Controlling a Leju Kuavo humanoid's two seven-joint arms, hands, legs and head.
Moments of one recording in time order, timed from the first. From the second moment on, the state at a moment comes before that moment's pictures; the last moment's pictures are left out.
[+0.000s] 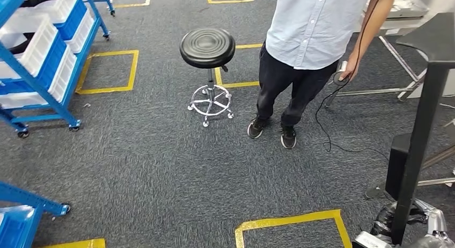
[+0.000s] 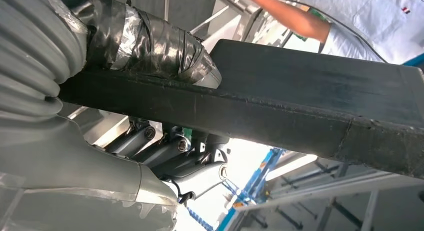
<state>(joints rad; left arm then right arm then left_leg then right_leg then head) -0.08 -0.23 1.01 -0.21 -1.23 0.23 -0.30 0.34 0.35 -0.18 -2.03 0.73 -0.70 -0.67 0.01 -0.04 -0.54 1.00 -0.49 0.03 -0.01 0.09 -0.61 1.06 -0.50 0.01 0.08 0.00</state>
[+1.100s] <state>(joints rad) -0.08 -0.23 1.02 -0.21 -1.23 0.23 -0.30 0.34 0.35 -0.19 -2.02 0.73 -0.70 -0.67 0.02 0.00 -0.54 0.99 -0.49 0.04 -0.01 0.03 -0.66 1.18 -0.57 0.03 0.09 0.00</state>
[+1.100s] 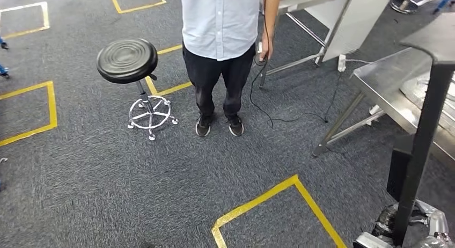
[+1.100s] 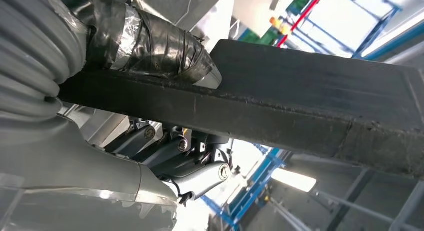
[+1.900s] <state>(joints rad) -0.08 -0.23 1.02 -0.21 -1.23 0.23 -0.30 0.33 0.35 -0.19 -2.02 0.74 -0.70 -0.66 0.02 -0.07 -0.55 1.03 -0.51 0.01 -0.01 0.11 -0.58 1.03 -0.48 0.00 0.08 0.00</state>
